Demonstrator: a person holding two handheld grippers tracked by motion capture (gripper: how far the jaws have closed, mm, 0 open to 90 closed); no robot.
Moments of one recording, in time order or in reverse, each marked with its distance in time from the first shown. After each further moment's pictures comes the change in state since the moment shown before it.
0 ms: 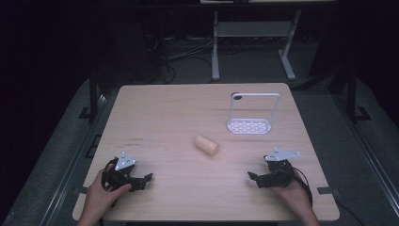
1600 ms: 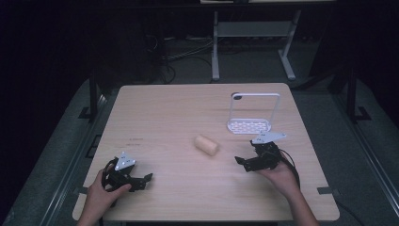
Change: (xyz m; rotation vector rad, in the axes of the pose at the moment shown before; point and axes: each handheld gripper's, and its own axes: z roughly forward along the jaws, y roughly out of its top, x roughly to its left) left arm 0.000 0.000 0.000 0.000 0.000 0.000; right arm 0.003 0.060 0.018 -0.050 0.057 -0.060
